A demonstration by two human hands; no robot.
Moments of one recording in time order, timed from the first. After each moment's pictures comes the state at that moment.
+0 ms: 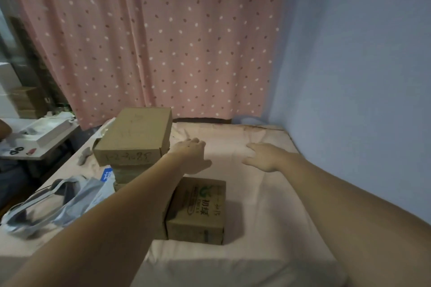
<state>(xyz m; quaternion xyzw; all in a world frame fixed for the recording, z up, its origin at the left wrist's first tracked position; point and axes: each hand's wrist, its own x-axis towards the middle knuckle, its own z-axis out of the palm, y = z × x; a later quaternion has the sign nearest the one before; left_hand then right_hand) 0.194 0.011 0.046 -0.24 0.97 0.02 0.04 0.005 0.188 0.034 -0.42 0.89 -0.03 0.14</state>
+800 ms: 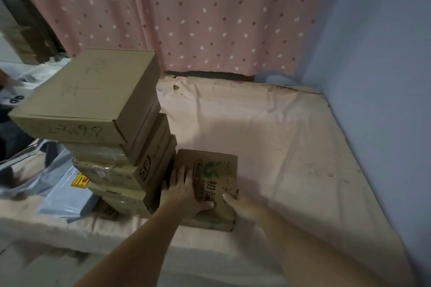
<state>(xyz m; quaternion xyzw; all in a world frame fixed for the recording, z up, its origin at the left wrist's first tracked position) 0.162 -0.010 -0.229 -0.43 0.88 0.16 0.14 -0.020 0.131 -0.311 -0.28 0.79 -0.23 0.50</state>
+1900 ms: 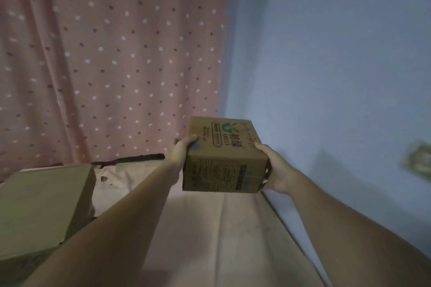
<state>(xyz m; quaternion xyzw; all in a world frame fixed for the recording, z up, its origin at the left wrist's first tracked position) 0.008 0.020 0.106 -0.25 0.65 0.70 -0.15 -0.118 0.261 0.096 -0.05 0.68 -0.67 0.29</state>
